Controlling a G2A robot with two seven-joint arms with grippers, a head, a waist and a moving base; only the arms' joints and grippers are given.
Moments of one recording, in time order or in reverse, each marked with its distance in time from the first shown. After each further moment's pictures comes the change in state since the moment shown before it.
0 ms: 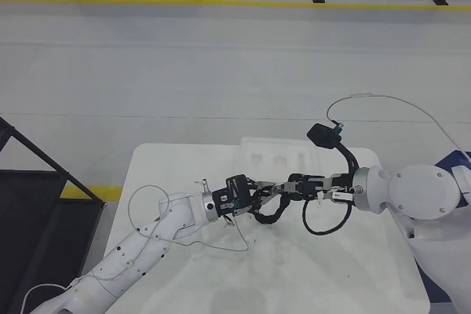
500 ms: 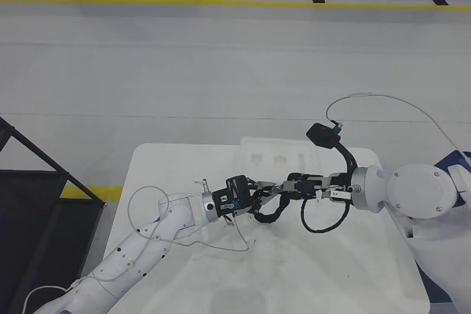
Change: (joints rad) left arm 0.013 -0.011 -0.020 -0.003 0.022 -0.010 0.002; right arm 0.006 0.008 -0.014 0.009 0.007 0.009 -0.028
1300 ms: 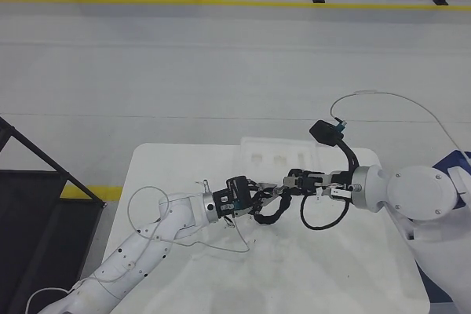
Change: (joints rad) left arm 0.013 -0.017 -0.021 0.002 0.002 -0.037 0.003; right arm -0.011 0.012 0.000 -0.008 0.016 -0.002 -0.064
